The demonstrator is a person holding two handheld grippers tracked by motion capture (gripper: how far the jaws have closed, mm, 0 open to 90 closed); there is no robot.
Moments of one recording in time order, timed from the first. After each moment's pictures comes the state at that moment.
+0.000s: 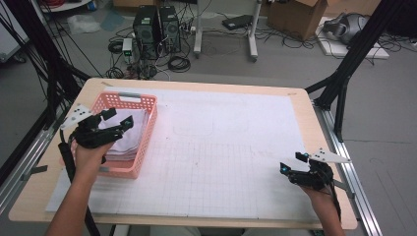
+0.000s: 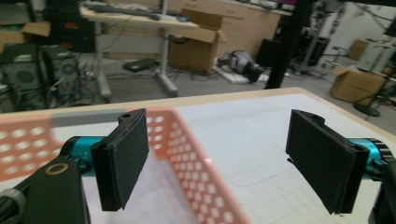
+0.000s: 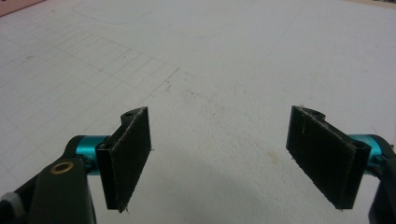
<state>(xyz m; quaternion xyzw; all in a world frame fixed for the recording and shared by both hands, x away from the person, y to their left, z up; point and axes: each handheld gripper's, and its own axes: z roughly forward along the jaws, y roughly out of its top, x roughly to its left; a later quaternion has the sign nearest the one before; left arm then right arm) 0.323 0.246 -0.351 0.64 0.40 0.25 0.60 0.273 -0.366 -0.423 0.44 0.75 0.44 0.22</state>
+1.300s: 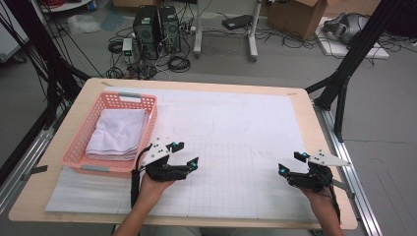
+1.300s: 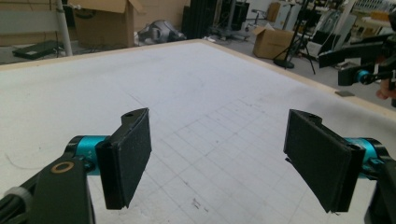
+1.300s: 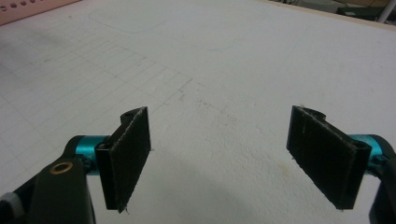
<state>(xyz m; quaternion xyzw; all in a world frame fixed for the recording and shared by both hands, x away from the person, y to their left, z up) 0.287 0.097 -0.425 0.72 0.31 0.16 0.60 0.266 -0.359 -0.419 0.41 0.75 0.46 0.23</state>
